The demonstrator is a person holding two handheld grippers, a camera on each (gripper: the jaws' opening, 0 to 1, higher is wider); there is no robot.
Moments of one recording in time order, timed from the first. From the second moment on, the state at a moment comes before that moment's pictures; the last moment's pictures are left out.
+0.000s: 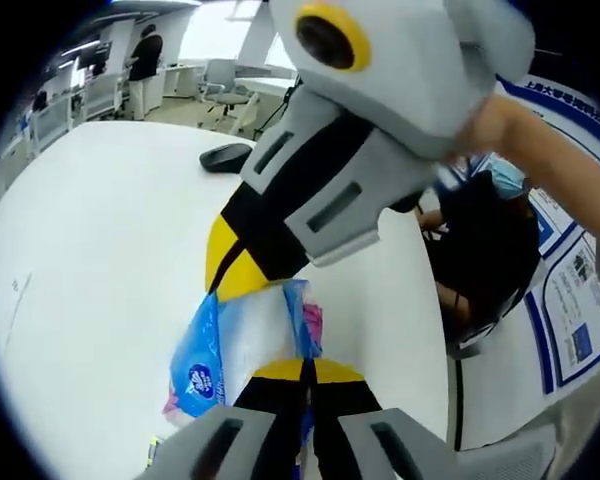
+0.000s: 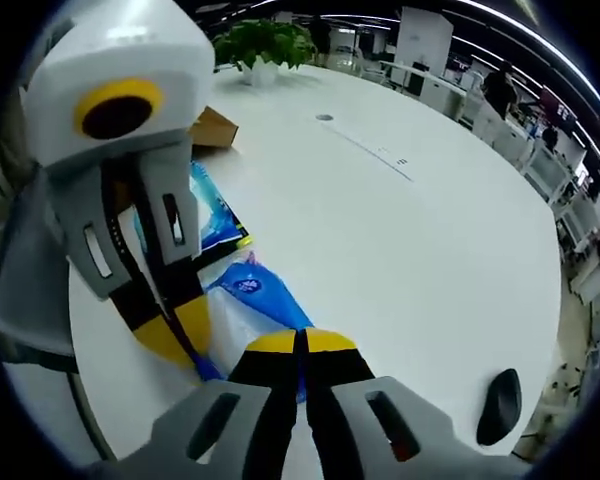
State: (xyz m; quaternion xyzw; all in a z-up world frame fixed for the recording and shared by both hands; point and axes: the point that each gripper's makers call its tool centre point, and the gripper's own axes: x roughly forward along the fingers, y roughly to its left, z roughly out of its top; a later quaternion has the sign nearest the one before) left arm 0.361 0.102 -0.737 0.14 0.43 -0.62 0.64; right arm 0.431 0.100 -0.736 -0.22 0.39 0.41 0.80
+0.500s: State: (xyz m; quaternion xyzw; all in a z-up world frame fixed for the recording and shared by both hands) left arm 0.354 0.102 -0.734 0.16 0.41 -0.62 0.65; right arm 0.429 0.096 -0.734 -0.24 0.39 0.39 0.80
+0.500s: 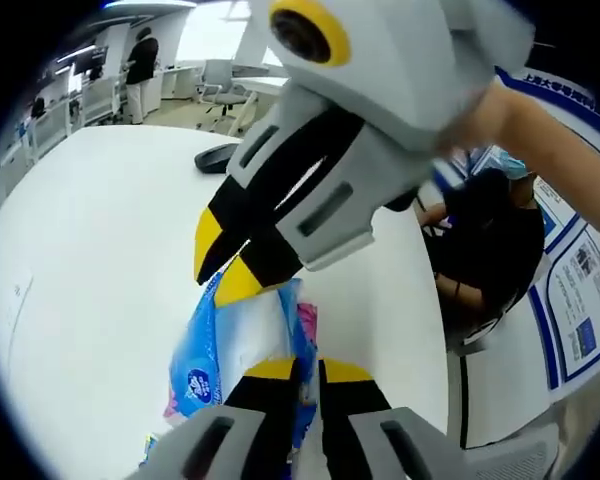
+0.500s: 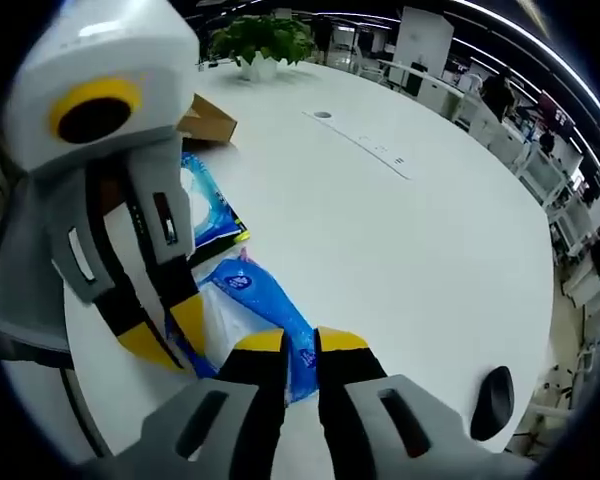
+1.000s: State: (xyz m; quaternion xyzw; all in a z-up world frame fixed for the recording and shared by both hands) left arm 0.356 0.129 -0.705 0.21 0.36 -0.62 0.67; right arm 0.419 0.093 -0.708 -0.23 0.38 0.37 0.82
